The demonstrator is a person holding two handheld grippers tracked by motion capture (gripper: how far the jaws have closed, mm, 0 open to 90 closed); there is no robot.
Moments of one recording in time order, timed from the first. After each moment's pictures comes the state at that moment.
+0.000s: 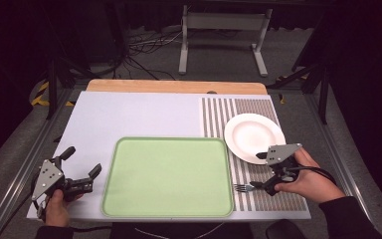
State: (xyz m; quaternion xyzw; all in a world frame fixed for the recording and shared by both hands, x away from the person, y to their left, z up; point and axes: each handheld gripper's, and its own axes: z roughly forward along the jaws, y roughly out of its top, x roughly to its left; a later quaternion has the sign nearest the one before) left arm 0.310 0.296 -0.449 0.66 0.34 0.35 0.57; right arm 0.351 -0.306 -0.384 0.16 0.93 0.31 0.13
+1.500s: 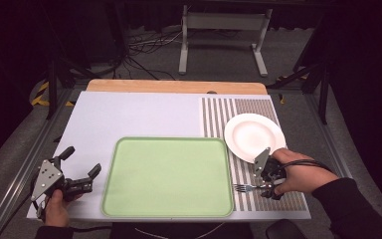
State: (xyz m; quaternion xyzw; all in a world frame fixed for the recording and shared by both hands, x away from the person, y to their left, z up) left arm 0.310 0.297 -0.448 0.66 0.34 0.35 0.57; right arm 0.361 -0.289 -0.399 0.07 1.00 0.05 0.04
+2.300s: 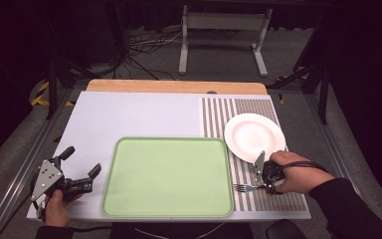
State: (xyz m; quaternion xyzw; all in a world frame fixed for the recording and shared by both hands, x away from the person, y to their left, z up) left arm 0.310 0.297 -0.448 0.66 0.34 0.35 0.57; right arm 0.365 -0.291 -0.408 0.04 1.00 -0.03 0.01
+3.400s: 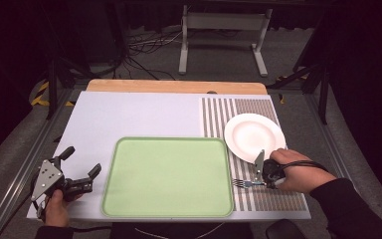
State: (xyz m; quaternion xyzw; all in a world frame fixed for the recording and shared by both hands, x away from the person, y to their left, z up) left arm 0.310 0.297 -0.448 0.66 0.34 0.35 0.57; right arm 0.361 -0.285 -0.391 0.03 1.00 -0.04 0.03
